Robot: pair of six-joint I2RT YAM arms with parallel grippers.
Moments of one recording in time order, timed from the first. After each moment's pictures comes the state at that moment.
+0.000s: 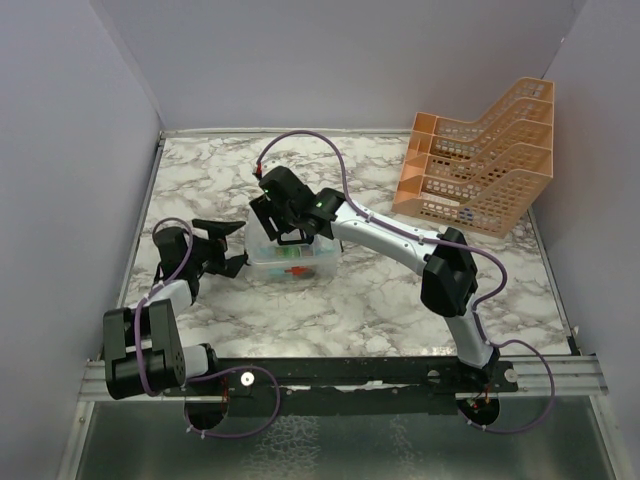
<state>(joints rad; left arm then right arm) 0.20 1.28 0.38 0.33 0.66 -1.48 0.99 2.11 1.95 -0.58 0.27 0.19</state>
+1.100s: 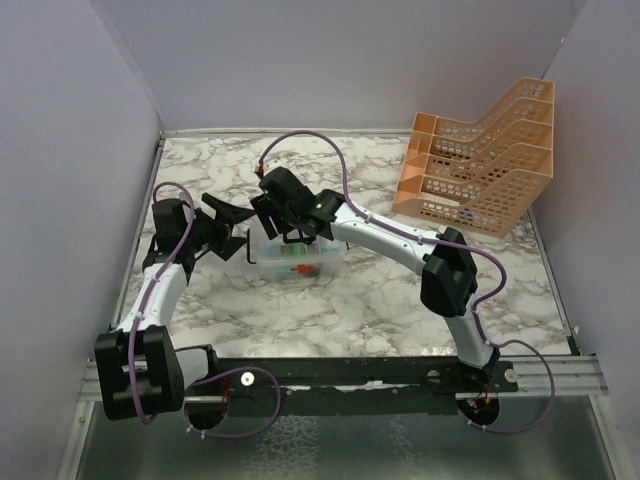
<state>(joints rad) 0.15 1.17 0.65 -0.03 0.66 -1.14 0.99 2.12 1.94 -0.56 0.27 0.24</state>
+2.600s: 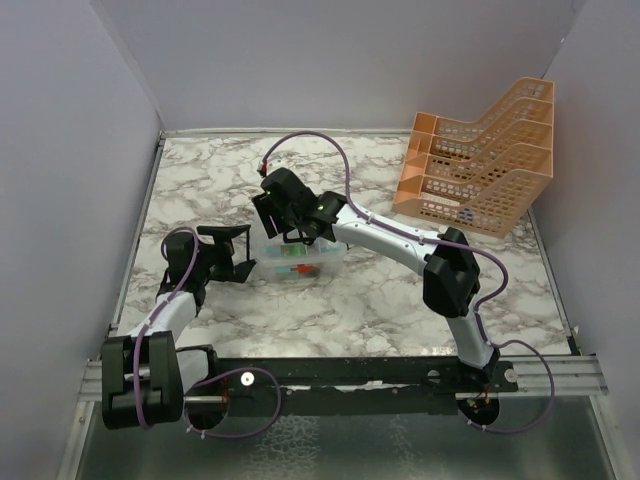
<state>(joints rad) 0.11 1.12 0.32 0.24 0.54 -1.67 0.99 2.10 1.89 -0.50 0.27 0.29</state>
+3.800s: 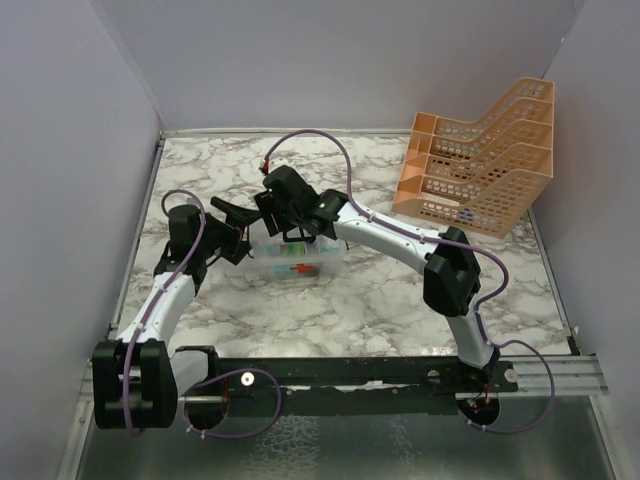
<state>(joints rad) 0.01 1.11 0.56 0.02 0.48 -1.24 0.98 2.10 1.89 -0.50 0.25 0.30</state>
